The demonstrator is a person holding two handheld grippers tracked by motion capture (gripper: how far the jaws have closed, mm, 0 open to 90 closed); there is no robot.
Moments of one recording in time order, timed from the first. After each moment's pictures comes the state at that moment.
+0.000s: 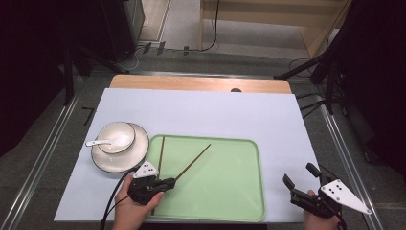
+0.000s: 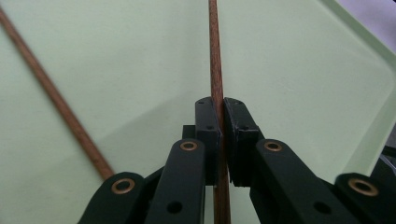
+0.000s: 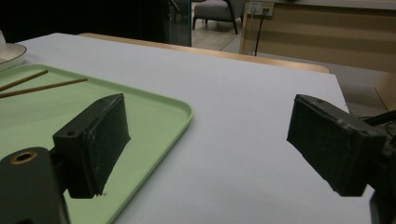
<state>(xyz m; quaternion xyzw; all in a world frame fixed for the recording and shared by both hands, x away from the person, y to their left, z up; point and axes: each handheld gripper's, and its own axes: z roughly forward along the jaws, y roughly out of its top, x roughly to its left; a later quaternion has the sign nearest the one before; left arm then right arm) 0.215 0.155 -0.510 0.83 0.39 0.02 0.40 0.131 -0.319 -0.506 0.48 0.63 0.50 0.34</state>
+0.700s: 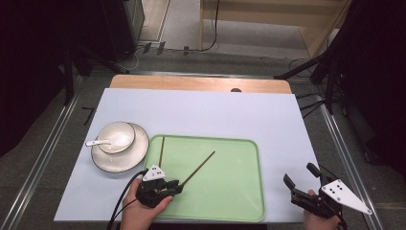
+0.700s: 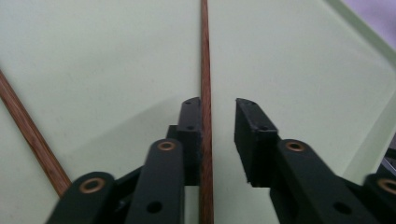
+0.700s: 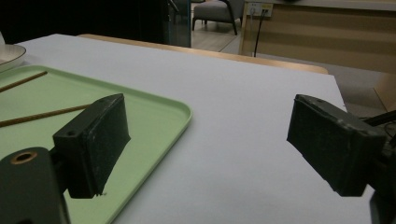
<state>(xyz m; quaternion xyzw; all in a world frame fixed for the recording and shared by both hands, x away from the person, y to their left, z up) 0.213 0.139 -0.514 0.83 0.40 0.02 0.40 0.131 -0.320 -0.505 0.48 0.63 0.50 0.35</state>
